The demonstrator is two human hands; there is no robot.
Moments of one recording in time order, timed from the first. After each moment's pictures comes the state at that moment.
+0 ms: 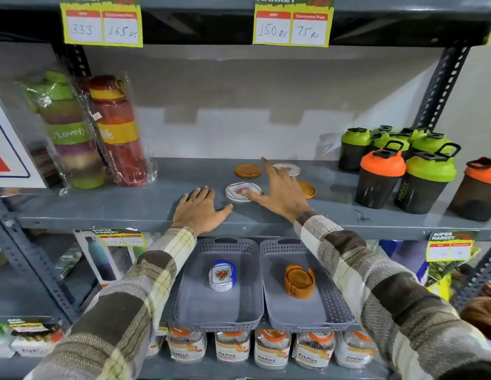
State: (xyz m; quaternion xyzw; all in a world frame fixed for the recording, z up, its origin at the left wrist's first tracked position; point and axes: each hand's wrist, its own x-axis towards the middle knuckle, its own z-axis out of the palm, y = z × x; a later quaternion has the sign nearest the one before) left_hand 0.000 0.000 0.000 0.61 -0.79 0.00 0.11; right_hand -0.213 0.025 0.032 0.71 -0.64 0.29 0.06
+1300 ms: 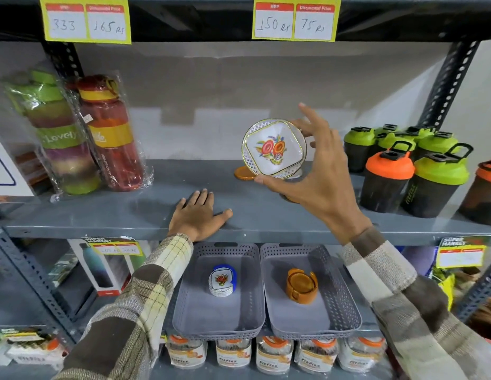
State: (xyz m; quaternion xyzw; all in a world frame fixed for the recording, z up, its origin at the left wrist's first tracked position) left_hand 0.002 -0.009 -0.004 0.61 -0.79 0.00 0.07; right_hand -0.226 0.113 0.101 0.71 -0.44 0.54 0.13
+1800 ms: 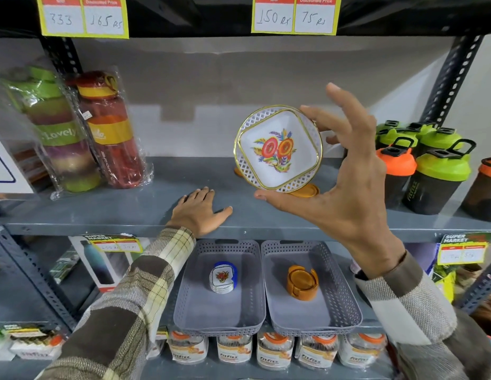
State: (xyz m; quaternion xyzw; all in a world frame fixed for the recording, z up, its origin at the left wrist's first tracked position) left_hand 0.002 -0.010 0.003 0.60 -0.80 -0.01 0.07; right_hand -0.217 0.174 0.116 0.73 -0.36 0.56 0.15
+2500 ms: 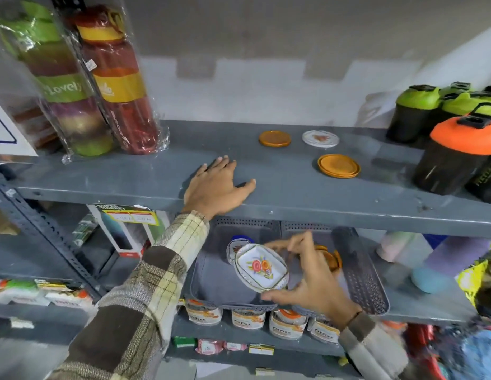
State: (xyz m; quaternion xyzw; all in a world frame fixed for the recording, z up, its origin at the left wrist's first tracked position) left_hand 0.004 -0.009 -0.005 0.60 -0.78 -0.01 0.17; right_hand -0.197 0.137 -0.087 0.75 -0.45 0.41 -0.27
